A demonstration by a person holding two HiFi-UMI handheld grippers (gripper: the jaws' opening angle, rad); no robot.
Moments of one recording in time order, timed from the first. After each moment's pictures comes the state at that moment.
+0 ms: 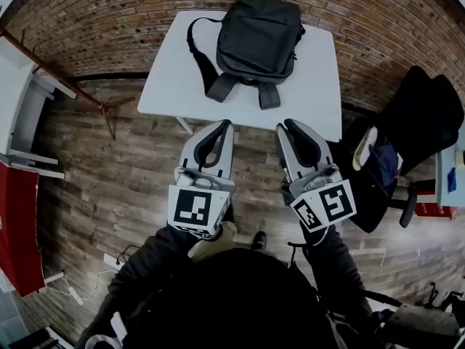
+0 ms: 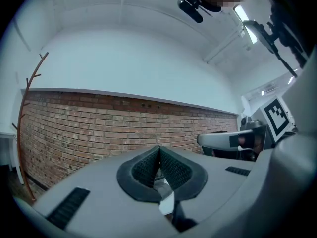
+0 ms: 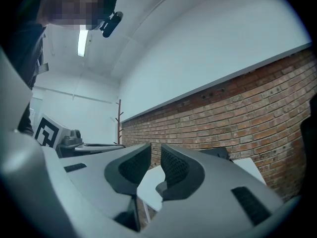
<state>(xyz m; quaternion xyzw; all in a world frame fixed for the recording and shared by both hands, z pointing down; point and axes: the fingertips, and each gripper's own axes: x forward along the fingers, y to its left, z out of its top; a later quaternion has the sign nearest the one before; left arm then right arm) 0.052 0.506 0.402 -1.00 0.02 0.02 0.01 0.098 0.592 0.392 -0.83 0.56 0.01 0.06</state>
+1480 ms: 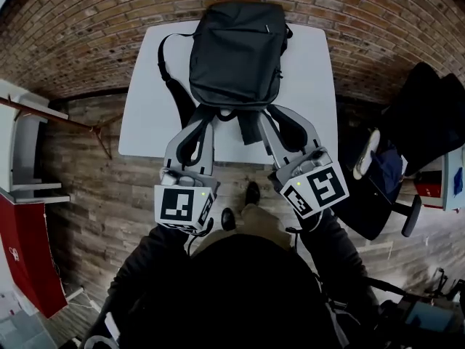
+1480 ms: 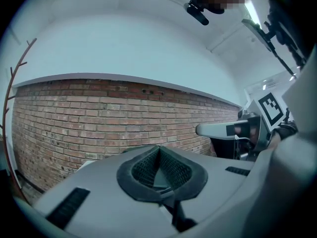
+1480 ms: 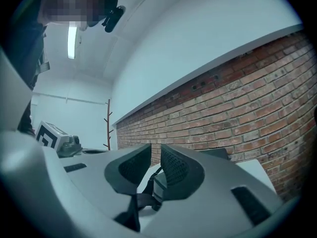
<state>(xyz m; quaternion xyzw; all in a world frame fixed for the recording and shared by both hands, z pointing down) 0.217 0.446 0.440 -1.00 0.01 -0.04 0.02 0.274 0.534 0.410 -0.83 0.56 -0.01 0.08</state>
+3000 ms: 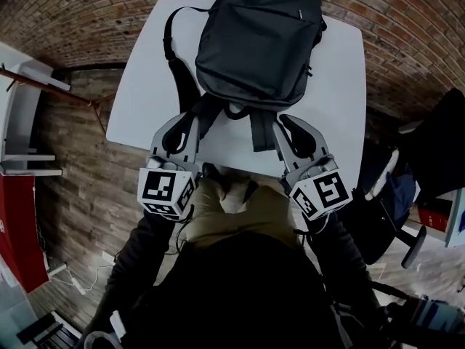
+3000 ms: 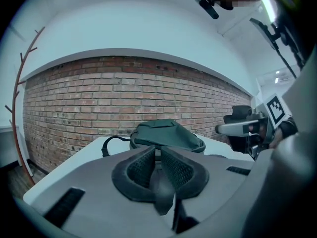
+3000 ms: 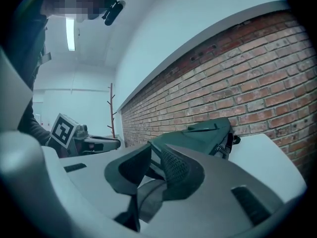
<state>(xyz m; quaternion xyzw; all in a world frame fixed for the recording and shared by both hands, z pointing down) 0.234 0.367 0.581 -0.99 0.06 -0.10 0.00 0.313 0.511 0.564 -0.80 0.59 -0.07 0.04</state>
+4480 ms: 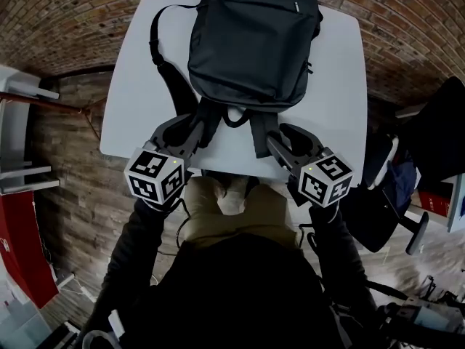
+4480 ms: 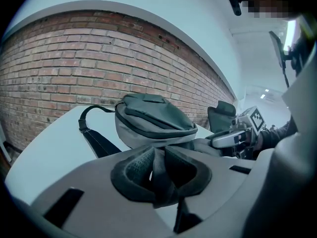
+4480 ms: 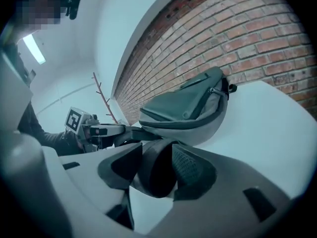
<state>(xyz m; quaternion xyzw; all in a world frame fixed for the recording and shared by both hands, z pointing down) 0.262 0.352 0.640 -0.97 -0.07 -0.24 -0.09 0.318 0.505 0.659 -0.75 0.58 -0.30 0.06</state>
